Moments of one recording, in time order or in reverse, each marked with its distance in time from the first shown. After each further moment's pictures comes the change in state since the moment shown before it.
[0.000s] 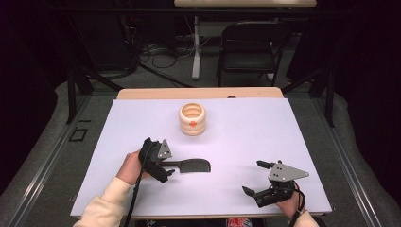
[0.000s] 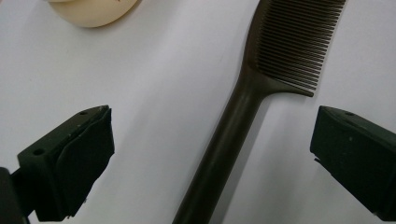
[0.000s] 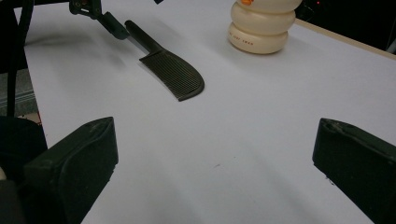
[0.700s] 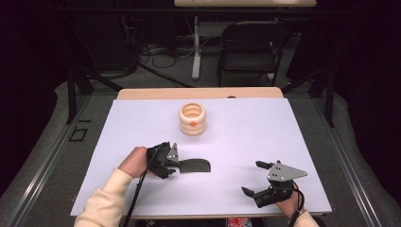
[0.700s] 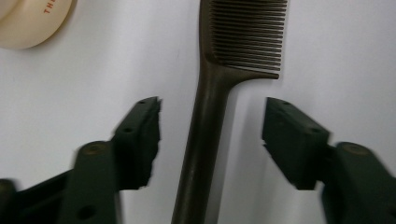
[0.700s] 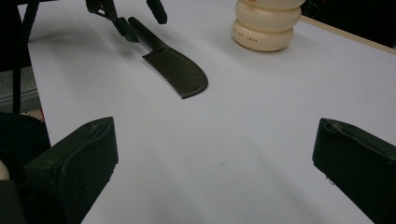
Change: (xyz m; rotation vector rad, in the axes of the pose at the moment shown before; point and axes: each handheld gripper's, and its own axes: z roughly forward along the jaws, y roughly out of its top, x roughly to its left) left arm 0.000 0.021 0.008 0.167 -0.142 0.239; right arm 0.000 0.000 0.002 0.012 0.013 -0.001
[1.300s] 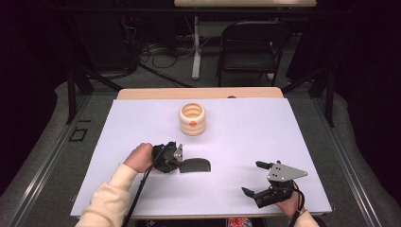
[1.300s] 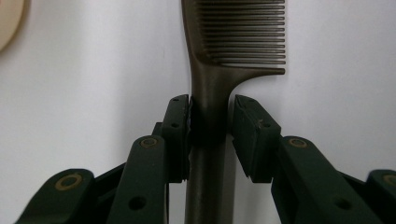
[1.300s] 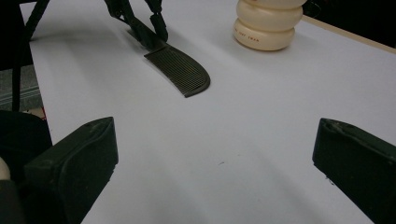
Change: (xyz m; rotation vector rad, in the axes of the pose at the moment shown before) left arm 0.009 0.012 0.016 0.072 -0.057 0.093; right arm 0.000 0.000 -0.001 0.000 0.004 -0.004
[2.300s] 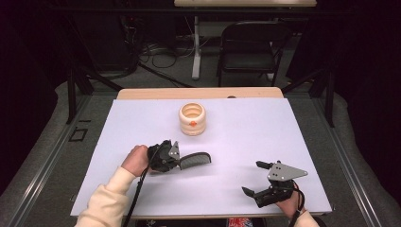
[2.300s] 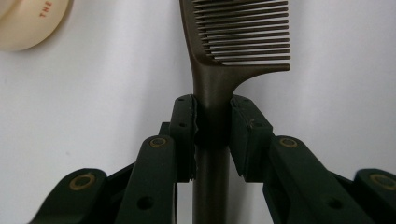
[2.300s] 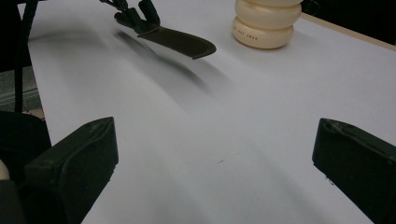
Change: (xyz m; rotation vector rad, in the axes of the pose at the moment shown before) left arm -0.008 -0.009 -0.024 -0.100 0.036 -0.151; right arm -0.001 0.000 0.000 0.003 -0.001 0.007
